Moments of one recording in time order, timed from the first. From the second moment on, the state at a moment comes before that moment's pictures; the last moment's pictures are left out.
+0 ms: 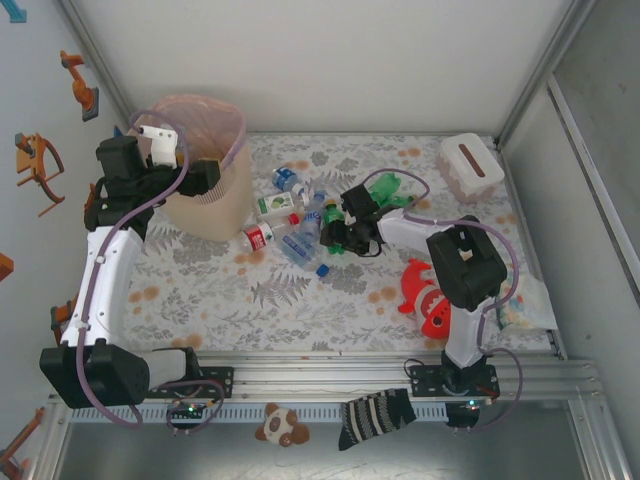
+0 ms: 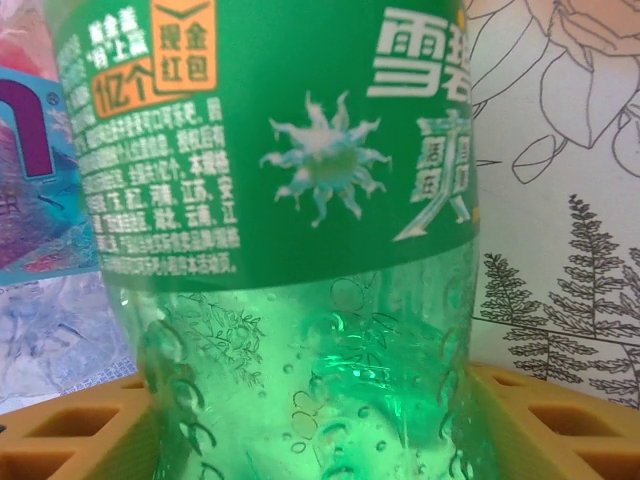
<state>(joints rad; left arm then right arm) -0.01 1.23 1.27 -0.50 0.47 0.03 0.58 1.92 1.19 -0.35 -0.27 0.67</state>
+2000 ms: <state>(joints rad) -0.53 1.27 1.30 0.17 1.02 -0.40 0.71 1.15 1.04 0.16 -0.55 0.24</state>
